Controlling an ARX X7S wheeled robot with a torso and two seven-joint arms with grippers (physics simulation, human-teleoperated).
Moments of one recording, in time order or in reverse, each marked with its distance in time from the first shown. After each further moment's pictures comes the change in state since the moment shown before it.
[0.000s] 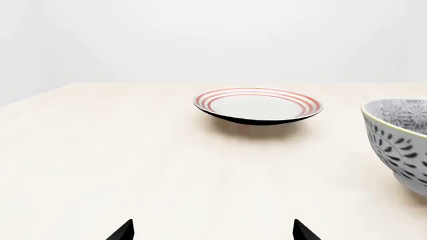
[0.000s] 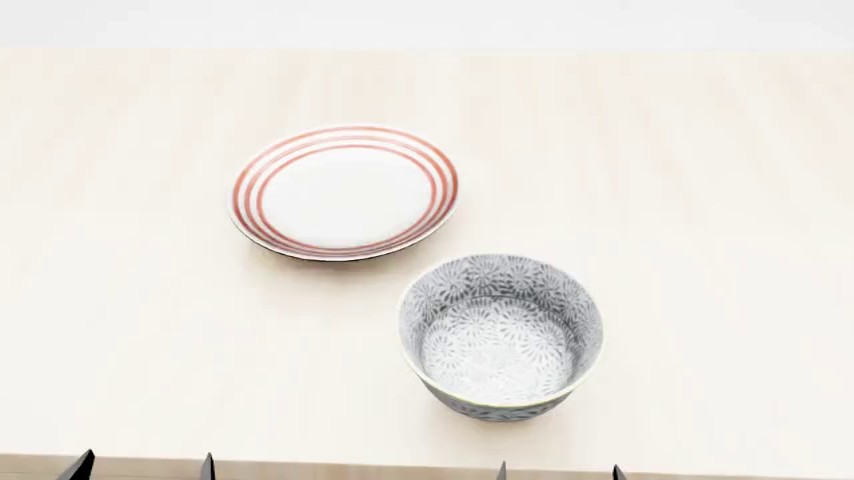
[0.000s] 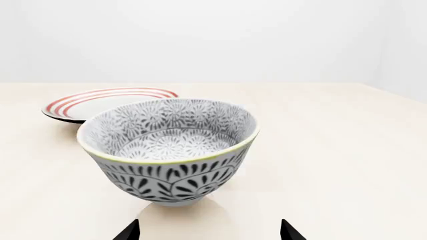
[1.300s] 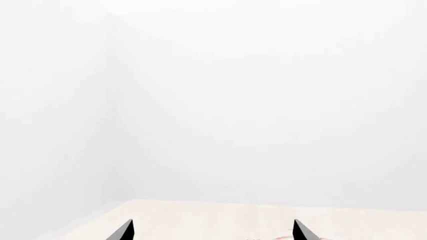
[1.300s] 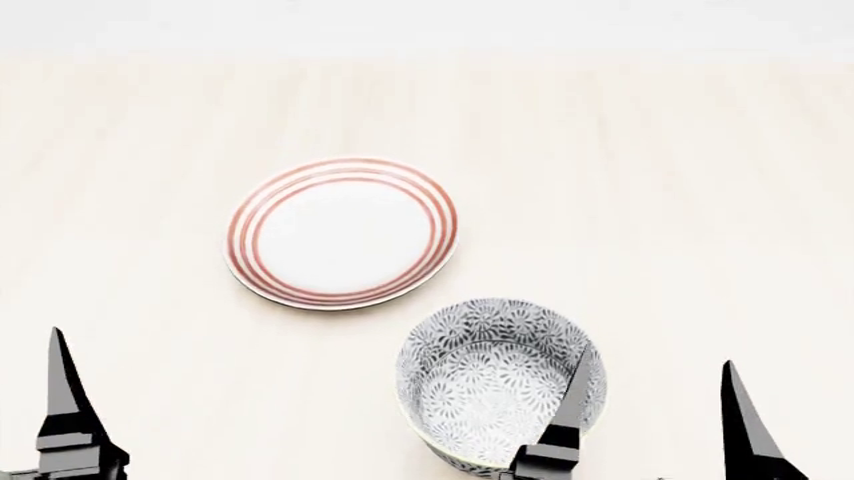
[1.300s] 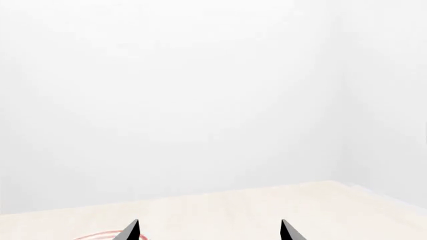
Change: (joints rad) left arm 0.015 -0.107 0.003 0.410 -0.013 0.000 -0.211; right arm 0.019 0.104 0.000 -0.311 0.142 -0.047 0.140
